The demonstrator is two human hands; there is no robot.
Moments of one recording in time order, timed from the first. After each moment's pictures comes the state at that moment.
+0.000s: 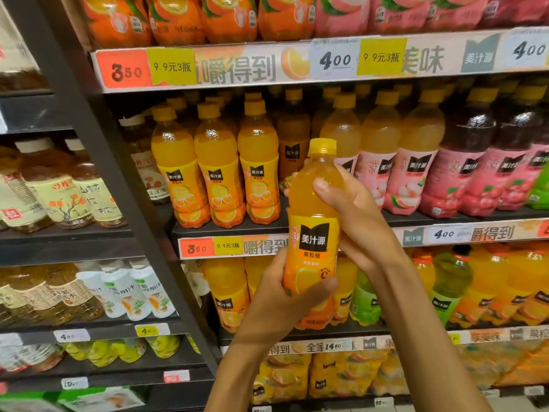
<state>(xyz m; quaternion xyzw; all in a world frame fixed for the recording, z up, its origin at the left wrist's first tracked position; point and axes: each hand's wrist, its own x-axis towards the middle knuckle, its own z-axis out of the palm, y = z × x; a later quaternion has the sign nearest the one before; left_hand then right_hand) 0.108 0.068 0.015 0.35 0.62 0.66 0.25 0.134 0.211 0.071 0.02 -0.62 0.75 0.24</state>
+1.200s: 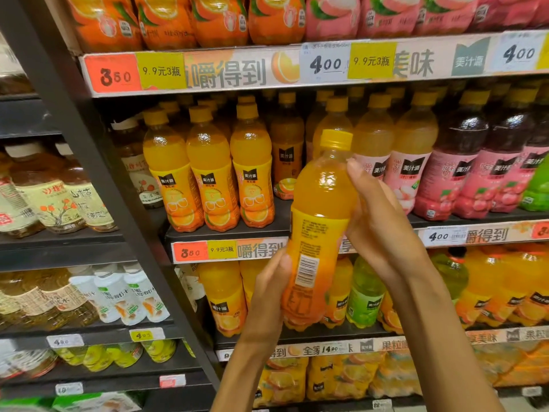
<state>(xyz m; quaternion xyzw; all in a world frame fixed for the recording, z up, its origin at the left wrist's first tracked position) 0.103 0.081 -0.001 0.30 0.53 0.75 0.26 0.154 0.220 0.083 0.05 -0.56 0.78 0.27</state>
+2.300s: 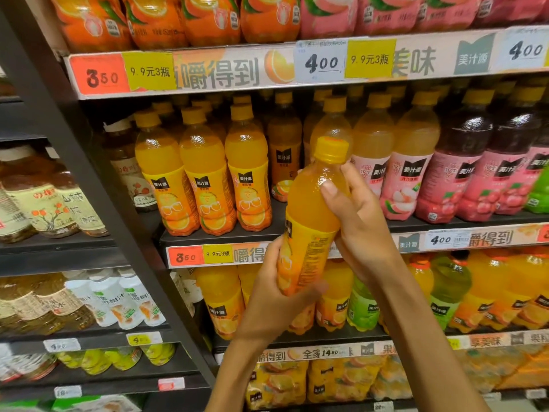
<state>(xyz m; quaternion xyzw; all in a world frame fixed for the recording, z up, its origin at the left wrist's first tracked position) 0.087 0.095 -0.002 0.35 0.61 0.69 0.17 0.141 0.220 0.071 0.04 -0.63 0.71 0.31</state>
